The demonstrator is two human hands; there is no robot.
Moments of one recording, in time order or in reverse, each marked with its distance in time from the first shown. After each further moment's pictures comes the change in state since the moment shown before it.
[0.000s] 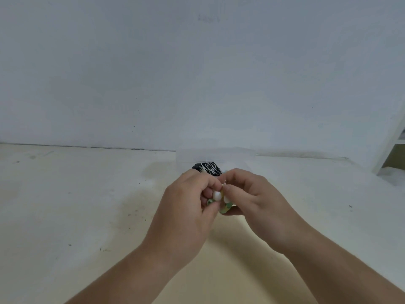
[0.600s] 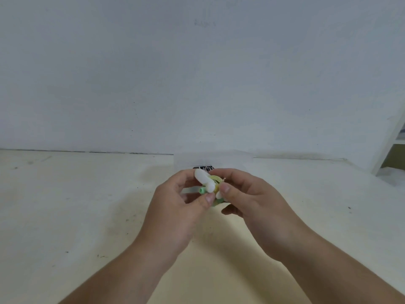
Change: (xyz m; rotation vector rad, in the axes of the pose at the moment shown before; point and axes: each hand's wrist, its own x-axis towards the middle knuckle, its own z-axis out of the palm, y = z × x) left_hand 0.005 0.003 -0.003 -0.561 0.003 -0.367; right_hand -0.003 -0.002 0.002 0.101 0.023 -0.012
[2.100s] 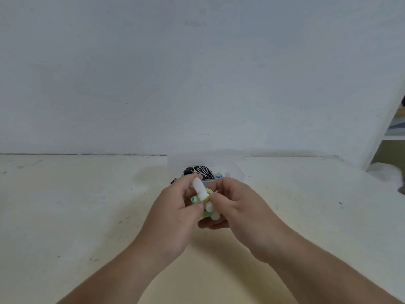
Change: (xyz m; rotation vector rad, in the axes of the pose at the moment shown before) left_hand 0.002 -0.005 -0.001 0.223 -0.141 0.007; right_hand -0.002 0.002 0.011 -0.063 0.014 0.190
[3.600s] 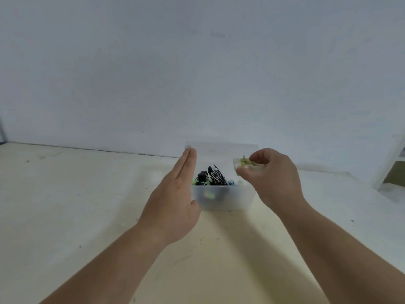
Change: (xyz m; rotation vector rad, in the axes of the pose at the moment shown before) left_hand 0.023 -0.026 -0.036 0.671 0.086 0.230; right_hand 0.062 -0.013 -0.035 -0.459 0.600 -0.153
